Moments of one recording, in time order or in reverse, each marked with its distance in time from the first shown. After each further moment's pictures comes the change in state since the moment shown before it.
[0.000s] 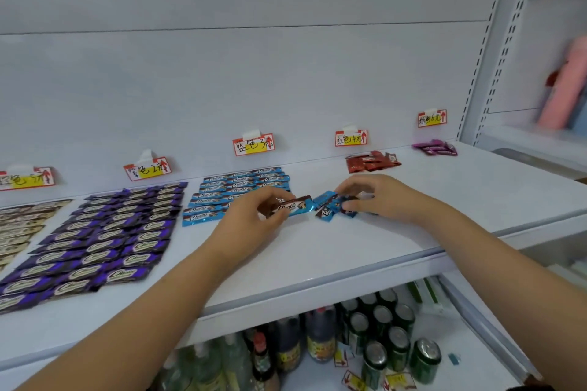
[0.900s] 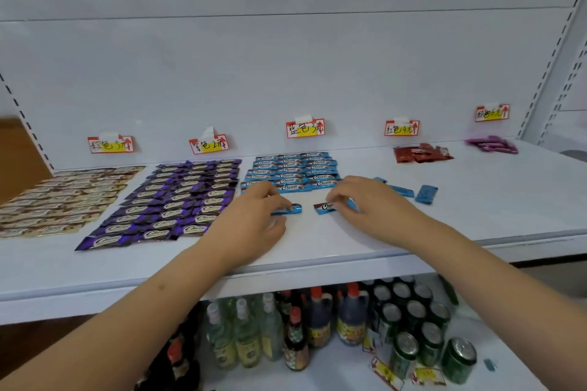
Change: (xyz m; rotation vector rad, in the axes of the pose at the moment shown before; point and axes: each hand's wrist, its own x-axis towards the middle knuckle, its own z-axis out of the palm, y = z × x) left_hand -0.069 -0.020 -0.059 0.557 -0.021 0.067; right_hand -0.011 -0.085 0.084 -0.350 0.086 -0.364
